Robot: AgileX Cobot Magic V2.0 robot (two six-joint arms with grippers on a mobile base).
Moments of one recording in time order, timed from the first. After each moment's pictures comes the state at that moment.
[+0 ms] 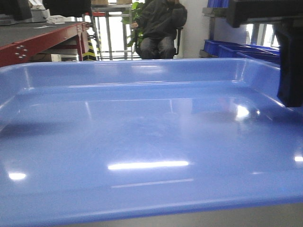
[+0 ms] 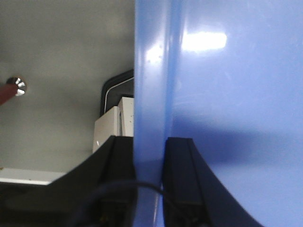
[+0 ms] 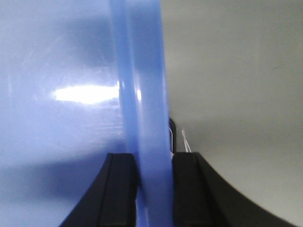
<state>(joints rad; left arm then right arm) -0.72 1.27 -1.05 0.00 1.27 -0.78 0.69 1.32 -1.10 -0.11 1.21 0.79</state>
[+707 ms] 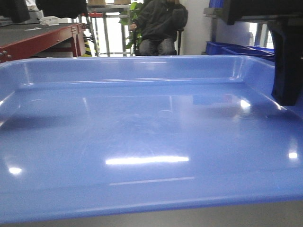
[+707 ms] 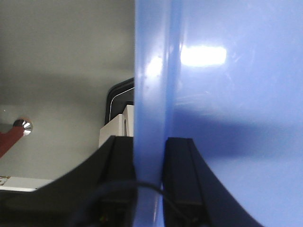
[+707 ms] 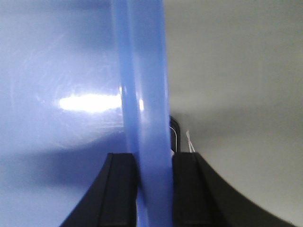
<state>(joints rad) -0.72 1.27 -1.05 0.03 1.26 -0.77 0.69 1.32 -1.10 -0.10 1.20 0.79</state>
